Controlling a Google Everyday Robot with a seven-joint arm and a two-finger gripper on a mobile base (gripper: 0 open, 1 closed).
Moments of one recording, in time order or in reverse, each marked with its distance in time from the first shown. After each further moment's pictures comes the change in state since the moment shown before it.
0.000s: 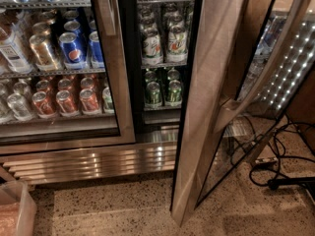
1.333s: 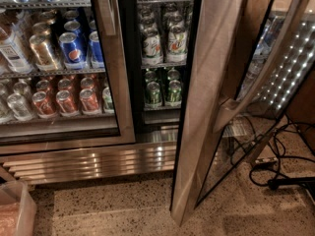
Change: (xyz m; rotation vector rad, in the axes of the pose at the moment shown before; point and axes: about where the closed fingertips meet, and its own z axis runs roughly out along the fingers) arm 0.000 0.000 0.000 0.000 0.000 0.000
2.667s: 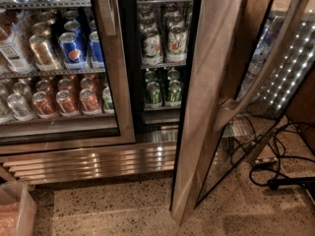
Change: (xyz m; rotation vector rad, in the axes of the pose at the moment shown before) arm 0.000 0.000 0.000 0.000 0.000 0.000
